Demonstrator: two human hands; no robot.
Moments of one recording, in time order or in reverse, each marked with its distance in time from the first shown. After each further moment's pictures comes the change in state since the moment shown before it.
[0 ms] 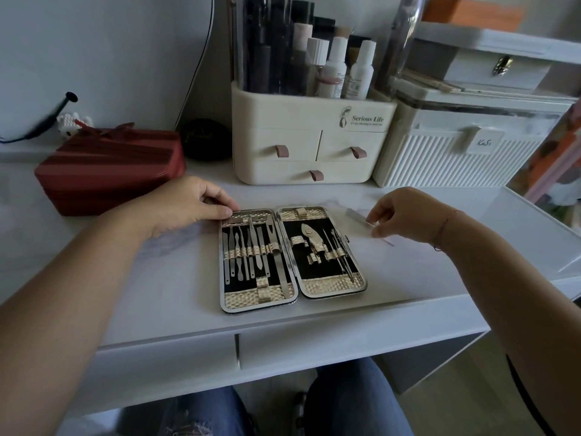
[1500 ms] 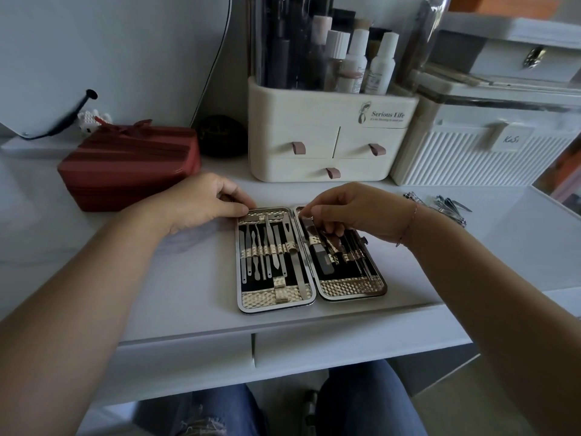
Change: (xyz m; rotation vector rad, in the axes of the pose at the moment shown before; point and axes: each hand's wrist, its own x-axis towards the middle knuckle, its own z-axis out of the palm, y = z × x) left_hand 0.001 0.002 0.001 0.012 0.009 0.026; right_hand 0.027 -0.063 0.033 0.576 -0.297 -0.227
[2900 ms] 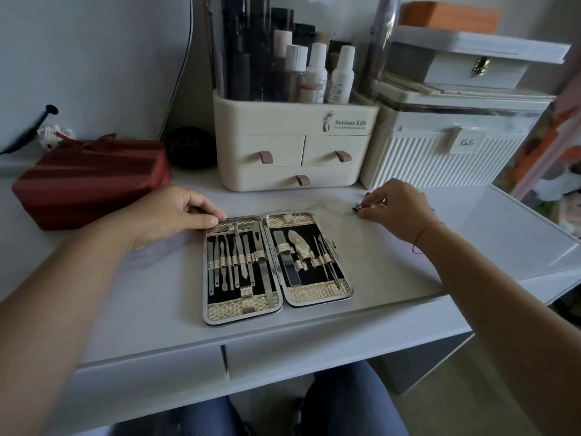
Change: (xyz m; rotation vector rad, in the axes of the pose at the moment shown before) left_hand 0.001 -0.003 0.000 -0.042 -0.006 -0.010; right_hand -0.033 0.072 -0.065 -0.651 0.651 0.138
